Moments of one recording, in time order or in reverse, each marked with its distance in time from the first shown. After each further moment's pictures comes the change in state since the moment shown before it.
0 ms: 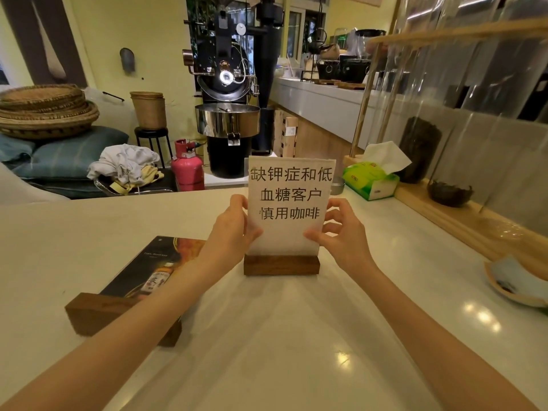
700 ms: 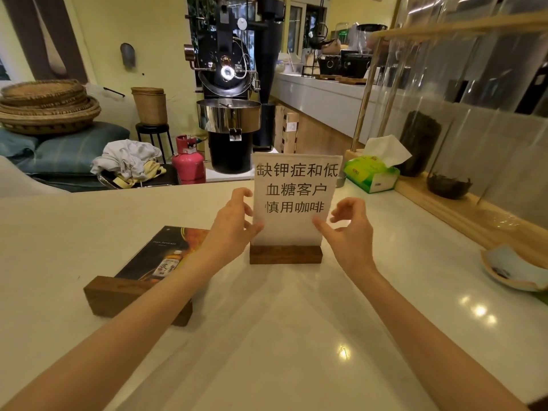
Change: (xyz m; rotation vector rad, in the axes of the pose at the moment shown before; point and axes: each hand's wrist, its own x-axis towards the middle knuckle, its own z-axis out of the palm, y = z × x) left_hand -0.009 -0.005 -0.005 0.016 -0.038 -0.047; right_hand -0.023 -0.004 0.010 -0.106 0.259 0.012
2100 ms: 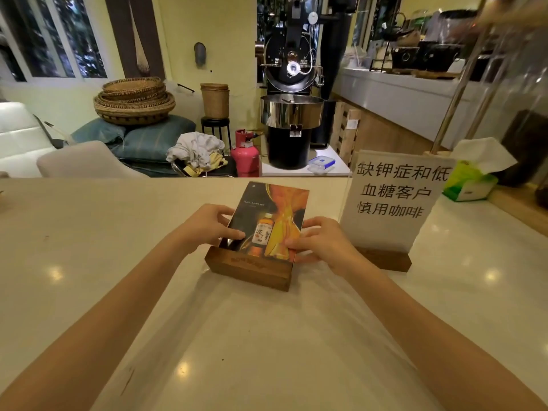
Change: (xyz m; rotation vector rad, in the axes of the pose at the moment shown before) left_hand -0.026 -0.112 -0.128 -0.114 -0.158 -0.485; right_hand -0.039 -0.082 0.122 0.289 -0.726 0.493
